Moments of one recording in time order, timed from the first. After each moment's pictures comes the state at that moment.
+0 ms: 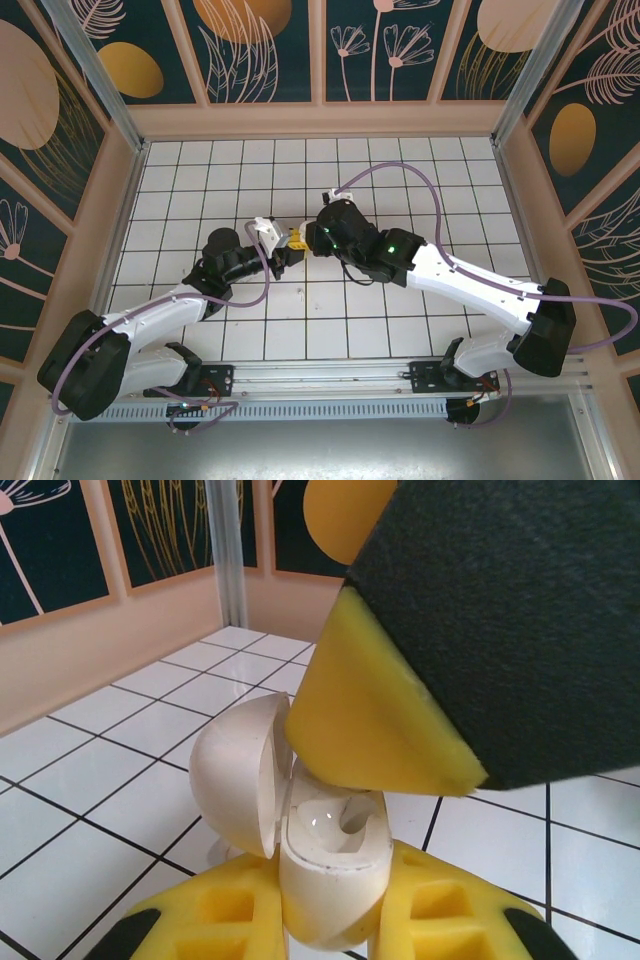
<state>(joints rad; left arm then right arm) -0.60 1.20 0.46 0.63 0.53 0.02 1.04 1.36 1.20 -0.50 0.29 0.74</state>
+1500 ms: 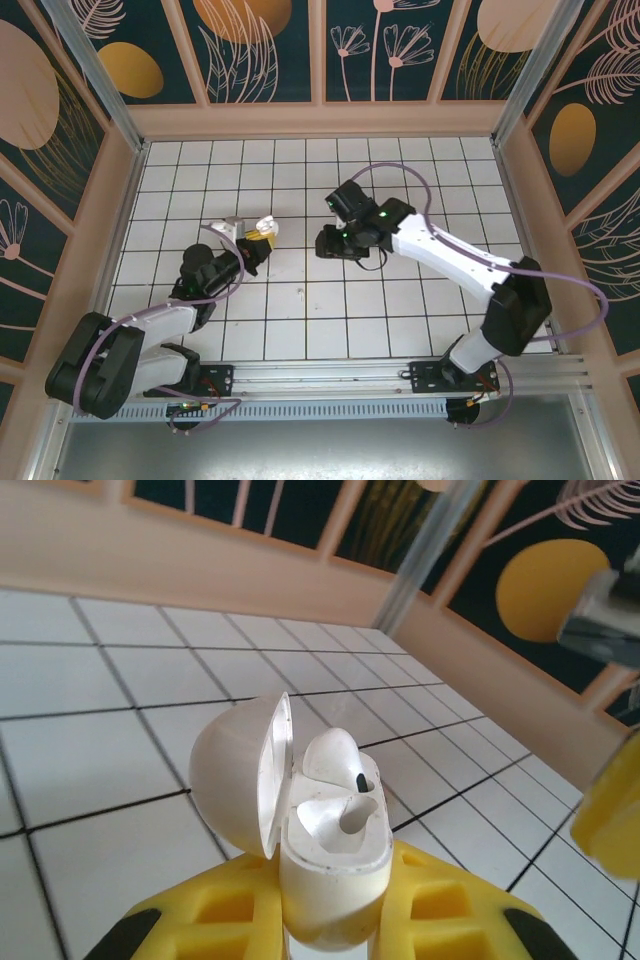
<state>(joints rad) -0.35 1.21 0.21 0.90 0.41 -0.43 0.83 1.57 1.33 -0.84 -0.17 0.72</state>
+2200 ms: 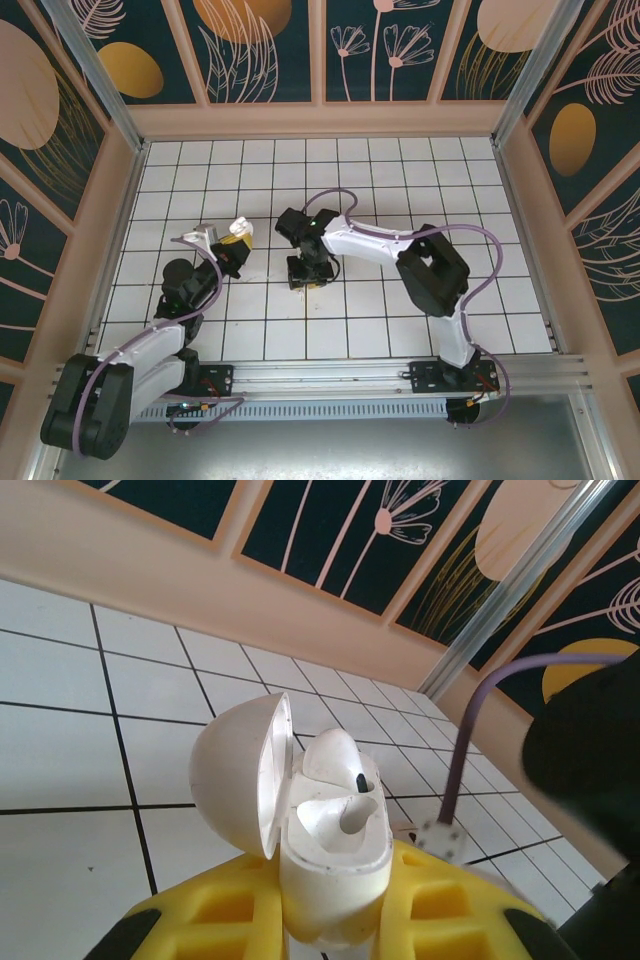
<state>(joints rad) -0.24 0.98 0.11 0.84 0.36 -0.54 0.96 2.03 1.53 -0.93 -0.25 0.72</state>
